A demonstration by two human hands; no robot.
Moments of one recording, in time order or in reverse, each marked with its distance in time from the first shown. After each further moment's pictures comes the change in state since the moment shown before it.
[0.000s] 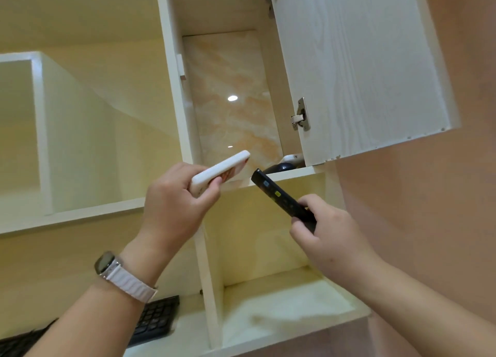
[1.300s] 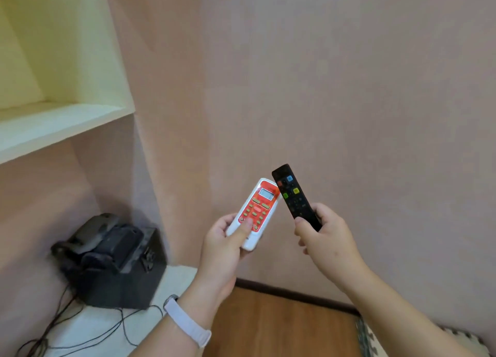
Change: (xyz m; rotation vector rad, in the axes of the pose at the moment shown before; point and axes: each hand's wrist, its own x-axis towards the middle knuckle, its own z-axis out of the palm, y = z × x) left_hand -0.374 0.182 -0.058 -1.763 -1.339 -1.254; right_hand -0.402 -0.176 -0.029 -0.521 0.525 1.159
